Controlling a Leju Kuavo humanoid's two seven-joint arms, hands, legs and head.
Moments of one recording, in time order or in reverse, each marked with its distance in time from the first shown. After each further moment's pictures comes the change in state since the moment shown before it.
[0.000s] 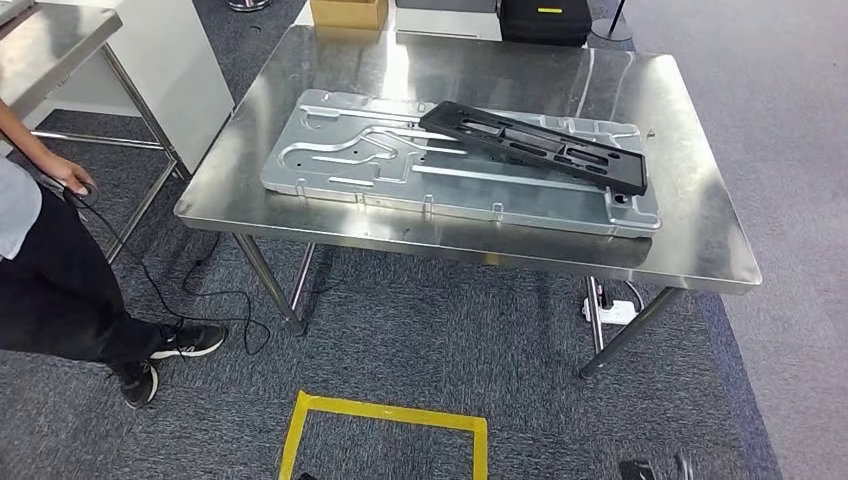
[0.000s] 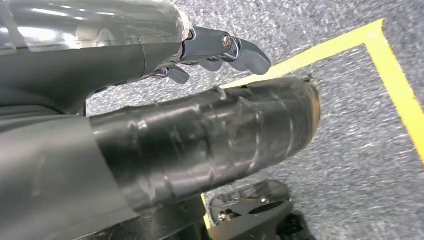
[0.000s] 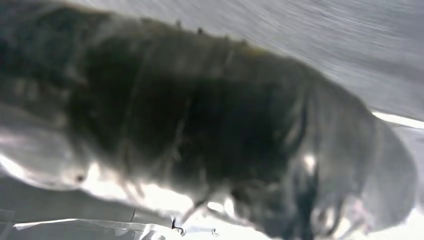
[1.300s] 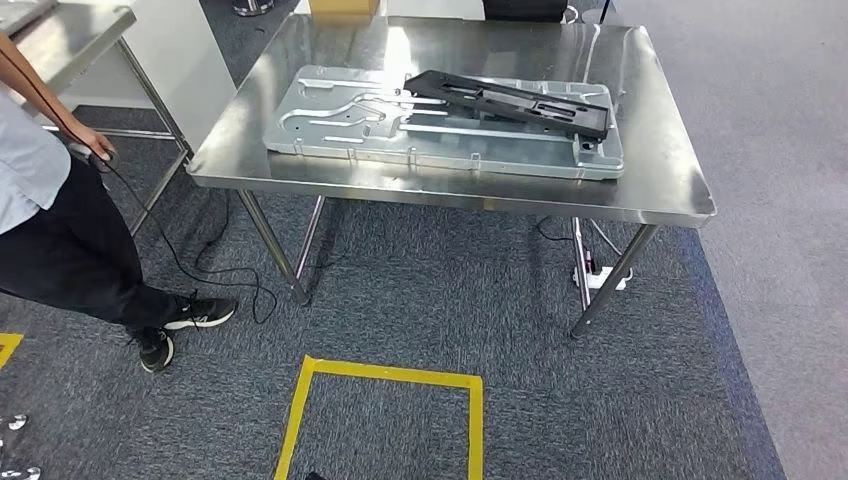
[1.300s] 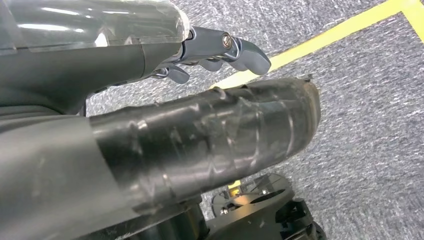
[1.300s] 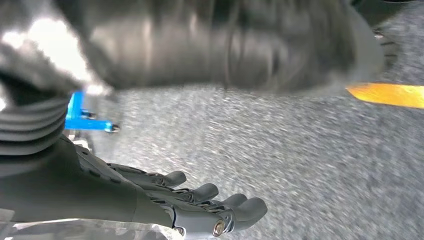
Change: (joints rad) left arm -0.010 -0.003 -0.051 0.000 0.011 0.001 0.012; right arm -0.089 0.077 -0.143 0.570 0.164 0.071 0.401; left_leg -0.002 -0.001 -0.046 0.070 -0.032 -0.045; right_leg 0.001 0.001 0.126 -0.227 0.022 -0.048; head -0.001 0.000
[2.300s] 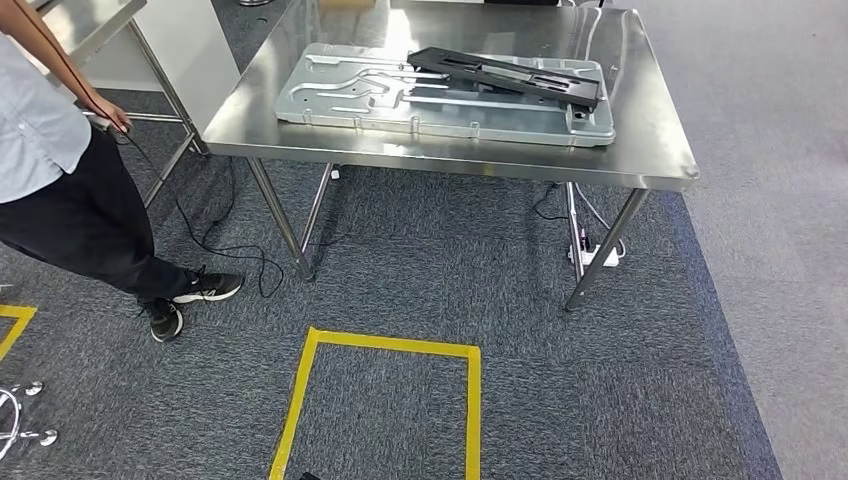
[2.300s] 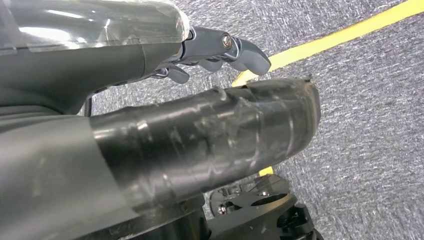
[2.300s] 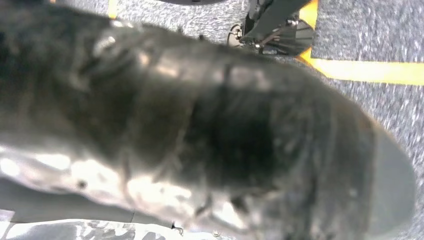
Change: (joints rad) left arm 0.009 -0.006 0.018 0.000 0.057 0.017 -0.022; right arm -0.009 0.005 -0.068 0.000 -0.042 -0.048 -0.245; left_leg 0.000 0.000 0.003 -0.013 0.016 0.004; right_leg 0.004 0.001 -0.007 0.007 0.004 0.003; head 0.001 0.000
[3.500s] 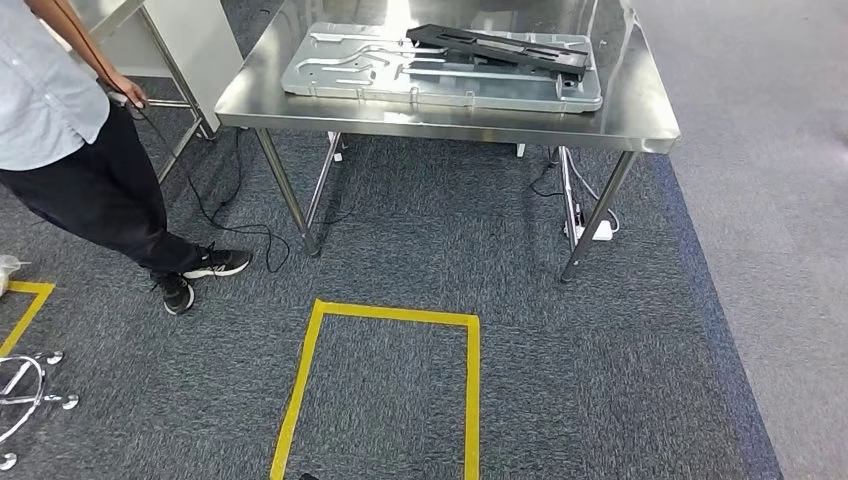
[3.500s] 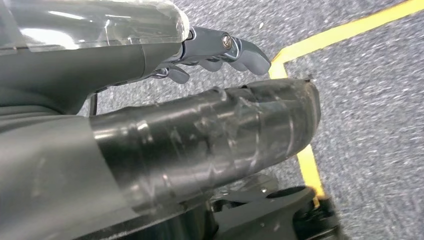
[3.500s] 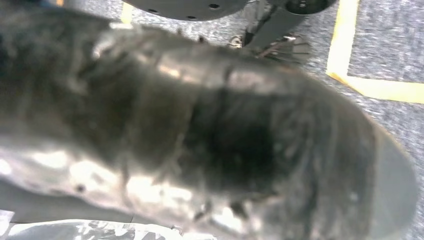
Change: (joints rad) left arm 0.003 0.001 0.010 0.000 0.010 0.001 -0.009; right arm -0.003 0.000 -0.007 0.000 0.019 0.062 -0.037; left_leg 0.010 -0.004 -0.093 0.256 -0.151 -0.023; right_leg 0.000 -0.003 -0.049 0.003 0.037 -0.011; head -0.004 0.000
